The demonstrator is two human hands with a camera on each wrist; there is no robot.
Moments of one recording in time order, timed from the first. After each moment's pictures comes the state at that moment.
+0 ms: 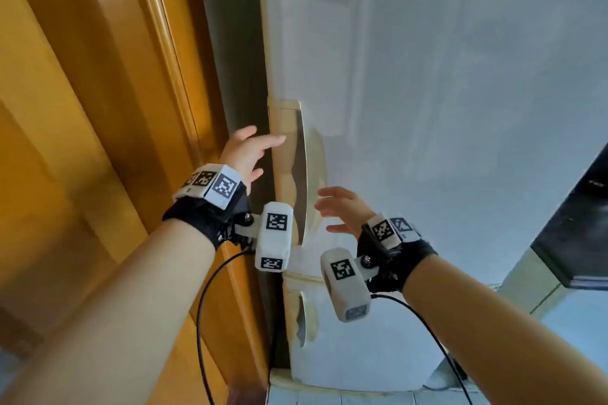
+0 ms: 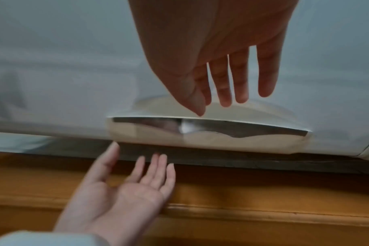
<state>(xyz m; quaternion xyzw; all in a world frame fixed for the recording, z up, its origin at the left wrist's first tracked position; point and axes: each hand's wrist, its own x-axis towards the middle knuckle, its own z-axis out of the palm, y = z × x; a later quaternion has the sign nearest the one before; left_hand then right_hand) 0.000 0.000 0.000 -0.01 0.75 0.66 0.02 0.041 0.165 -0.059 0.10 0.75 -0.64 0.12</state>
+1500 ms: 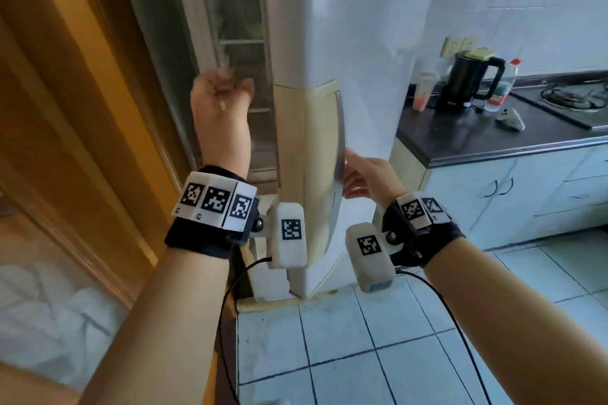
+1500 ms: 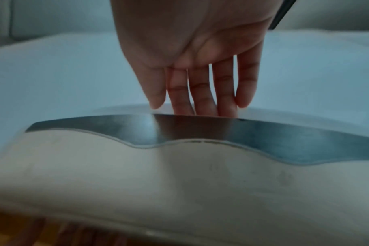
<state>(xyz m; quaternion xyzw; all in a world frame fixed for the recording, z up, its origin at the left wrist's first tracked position) 0.264 0.054 0.000 0.15 0.62 0.75 -0.19 0.322 0.235 -0.071 0.14 0.73 -0.66 -0.09</state>
